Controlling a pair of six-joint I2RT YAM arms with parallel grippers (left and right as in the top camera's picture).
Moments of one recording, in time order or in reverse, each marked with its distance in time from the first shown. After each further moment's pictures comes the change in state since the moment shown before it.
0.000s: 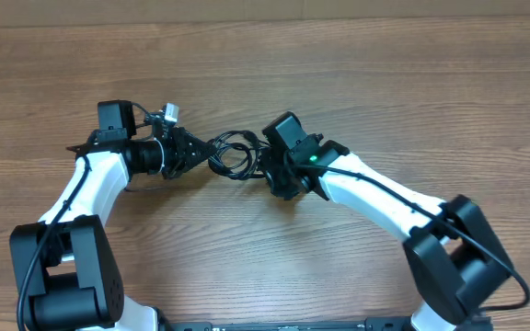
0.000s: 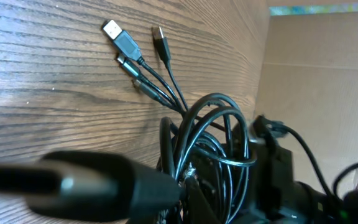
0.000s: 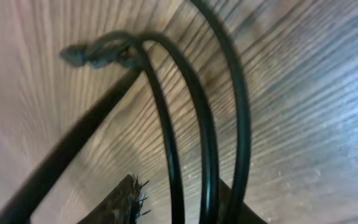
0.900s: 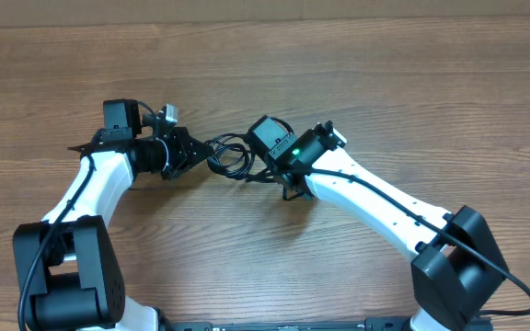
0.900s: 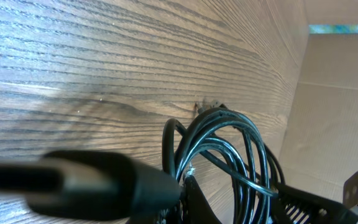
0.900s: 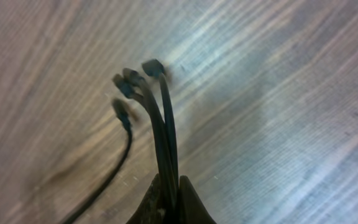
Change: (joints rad) left arm -0.018 0.000 0.000 0.022 -0.171 -0.056; right arm 0.089 -0.013 0.218 -0.539 0.477 -0.120
